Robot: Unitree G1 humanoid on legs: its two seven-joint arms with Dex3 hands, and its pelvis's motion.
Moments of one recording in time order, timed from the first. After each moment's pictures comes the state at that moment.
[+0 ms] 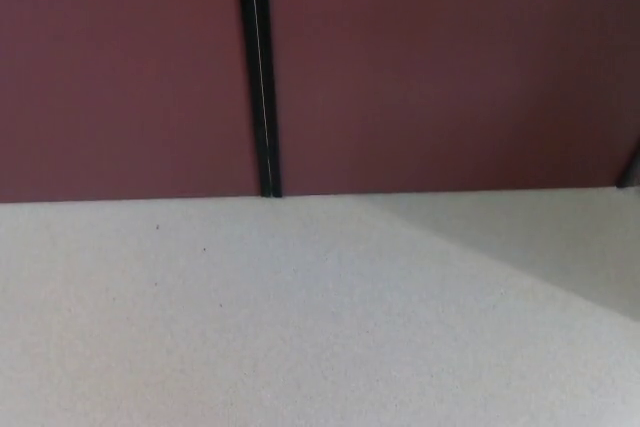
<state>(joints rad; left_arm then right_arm) -0.07 0.38 0.29 1.30 0.02 -0.12 -0.07 -0.01 -0.23 -0.28 1.28 -0.07 -0.23 -0.08</state>
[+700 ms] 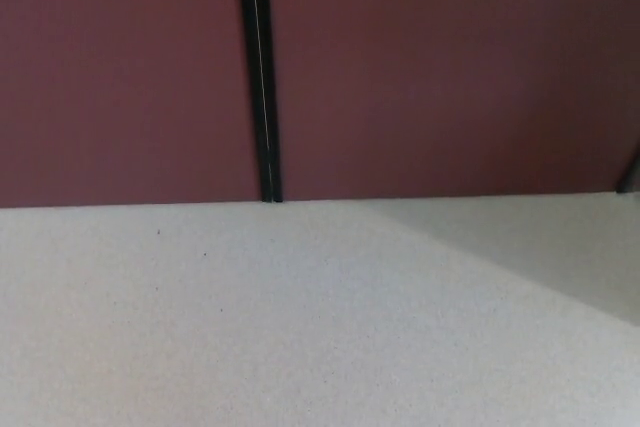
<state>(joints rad) 0.02 0.39 0.25 1.32 0.03 -0.17 -0.08 0.10 -0.23 -0.20 1.31 -0.07 -0.27 -0.13</state>
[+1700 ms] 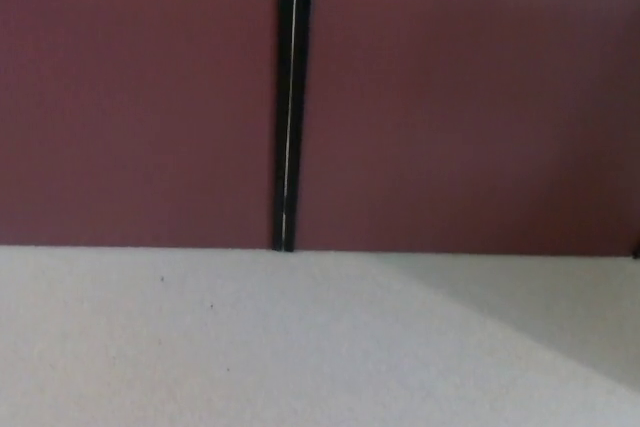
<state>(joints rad) 0.02 0.41 0.23 1.33 0.03 -0.18 -0.07 0.11 -0.21 -0.18 1.33 -0.07 -0.27 -0.16</state>
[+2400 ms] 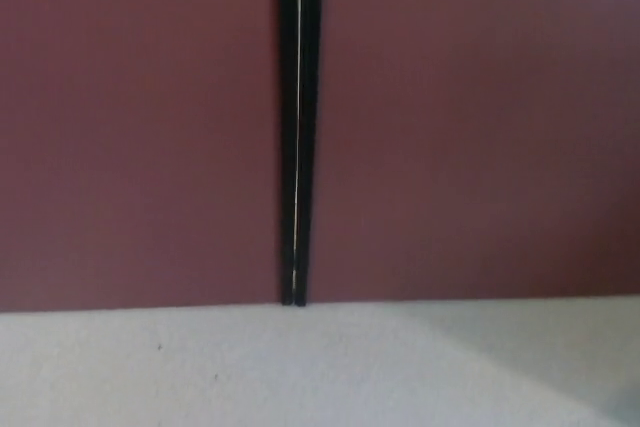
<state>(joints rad) 0.01 0.42 0.21 1.33 0.03 -0.18 -0.07 0.09 -0.22 -0.16 1.33 -0.07 -0.28 -0.15</state>
